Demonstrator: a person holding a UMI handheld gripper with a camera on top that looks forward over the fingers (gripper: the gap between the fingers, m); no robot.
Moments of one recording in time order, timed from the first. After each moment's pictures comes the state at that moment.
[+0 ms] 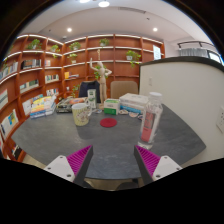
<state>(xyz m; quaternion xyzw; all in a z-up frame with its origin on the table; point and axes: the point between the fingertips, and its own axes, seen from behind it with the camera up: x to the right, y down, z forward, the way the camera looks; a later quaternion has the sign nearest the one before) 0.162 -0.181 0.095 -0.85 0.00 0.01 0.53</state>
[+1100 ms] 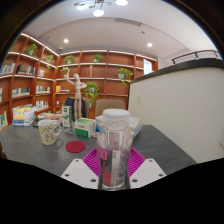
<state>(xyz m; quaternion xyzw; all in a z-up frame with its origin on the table) 0.312 -0.047 0.092 -0.78 0.00 -0.04 0.63</state>
